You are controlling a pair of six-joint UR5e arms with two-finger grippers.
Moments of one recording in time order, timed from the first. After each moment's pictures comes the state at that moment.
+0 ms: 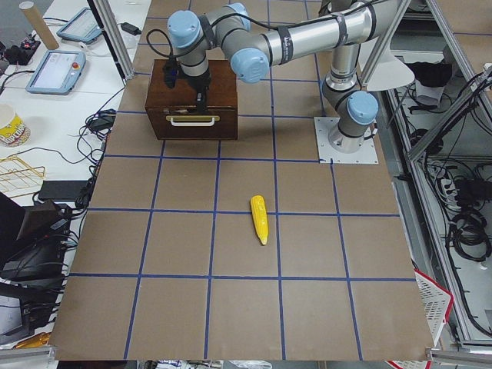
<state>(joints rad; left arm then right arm) -1.13 -1.83 -1.35 -1.66 1.41 0.46 1.64 -1.41 1.41 -1.52 -1.62 -0.10</state>
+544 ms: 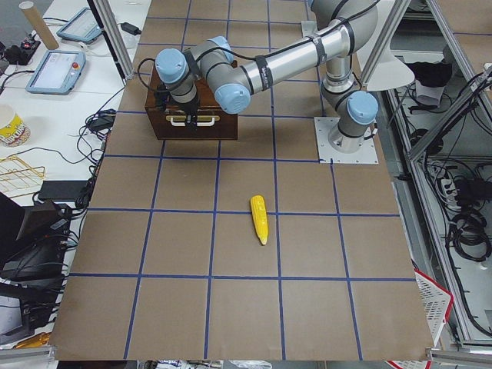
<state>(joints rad) -1.12 -1.97 -1.36 -1.57 1.35 0.45 1.64 -1.41 1.41 -1.52 -1.62 -0.10</state>
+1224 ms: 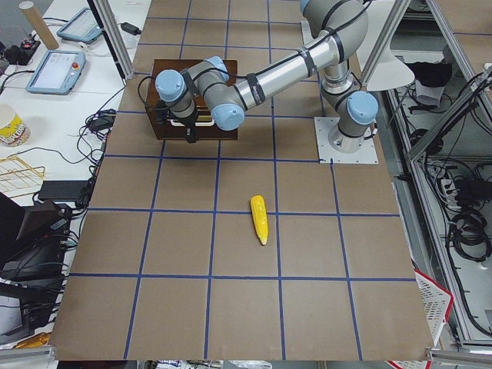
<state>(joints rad) -1.12 -2.01 -1.42 -1.48 1.35 0.44 1.64 -1.41 1.41 -1.52 -1.62 -0.10</state>
